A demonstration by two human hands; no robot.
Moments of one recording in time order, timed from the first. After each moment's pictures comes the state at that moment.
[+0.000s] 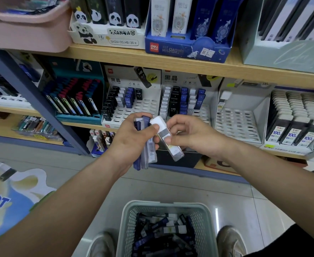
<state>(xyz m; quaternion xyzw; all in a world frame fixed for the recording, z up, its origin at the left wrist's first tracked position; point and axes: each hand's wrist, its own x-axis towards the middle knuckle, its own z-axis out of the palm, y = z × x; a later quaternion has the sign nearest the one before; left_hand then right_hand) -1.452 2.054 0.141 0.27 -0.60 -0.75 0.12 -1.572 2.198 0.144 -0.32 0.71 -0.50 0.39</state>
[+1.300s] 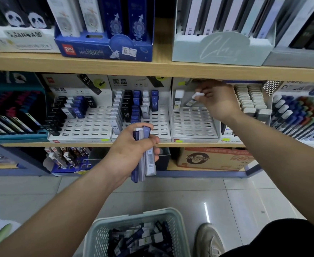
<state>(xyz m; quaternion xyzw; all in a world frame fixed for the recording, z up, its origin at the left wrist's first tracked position) -1.514 2.134 0.129 0.24 -0.58 -0.78 0.01 -1.736 2.311 0.126 -0.22 0.88 -0.42 -0.03</state>
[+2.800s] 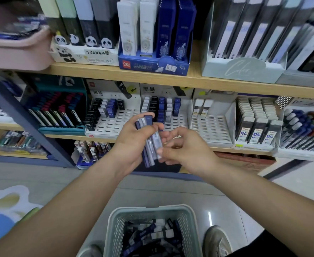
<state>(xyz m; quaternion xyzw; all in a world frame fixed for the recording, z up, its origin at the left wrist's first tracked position) -1.475 2.100 0.168 0.21 -0.48 -0.85 0.10 -1.528 2.245 0.172 -0.18 0.74 -0.56 0.33</state>
